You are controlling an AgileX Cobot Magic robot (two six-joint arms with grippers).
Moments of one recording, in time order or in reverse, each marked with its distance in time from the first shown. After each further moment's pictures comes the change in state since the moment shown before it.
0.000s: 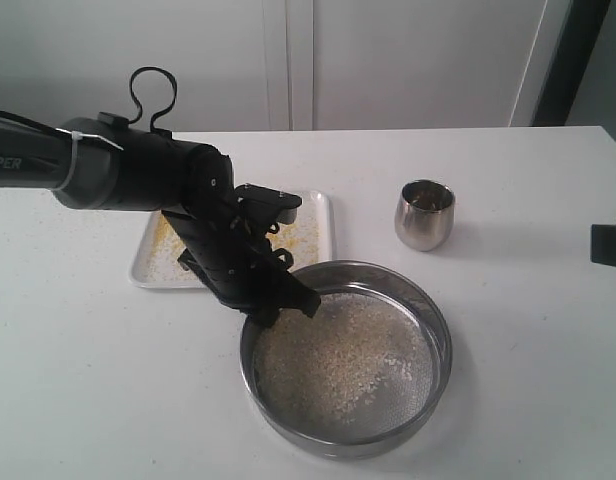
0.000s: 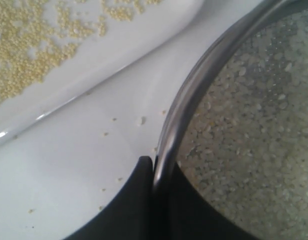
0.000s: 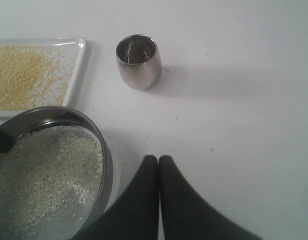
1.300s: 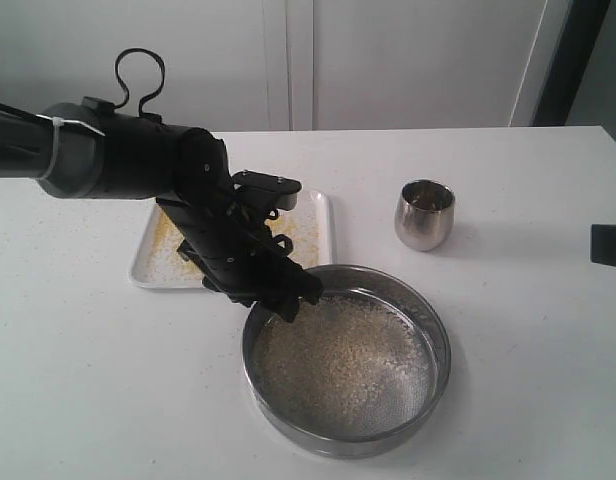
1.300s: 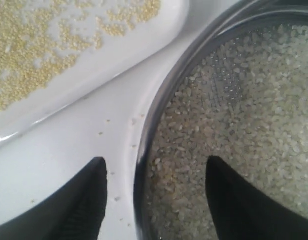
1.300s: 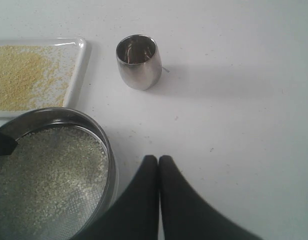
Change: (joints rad) left arm 0.000 -0.042 -0.002 -0.013 0.012 0.000; right arm 0.000 0.000 0.000 0.000 0.000 0.000
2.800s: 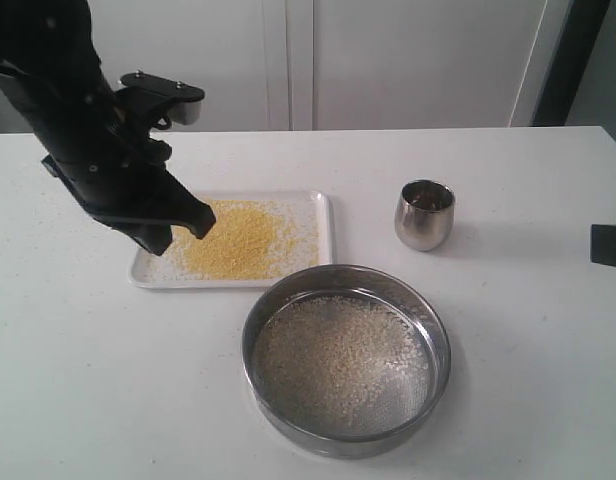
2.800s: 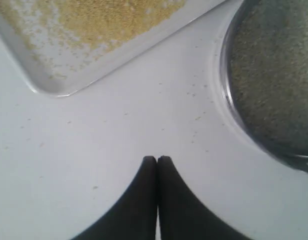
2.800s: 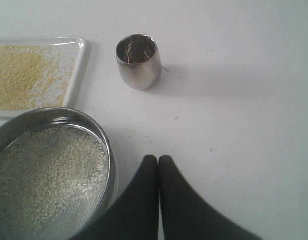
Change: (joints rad) left arm 0.111 -0.342 0.000 0.210 0.385 -0.020; right arm 0.000 0.000 0.000 0.000 0.000 0.000
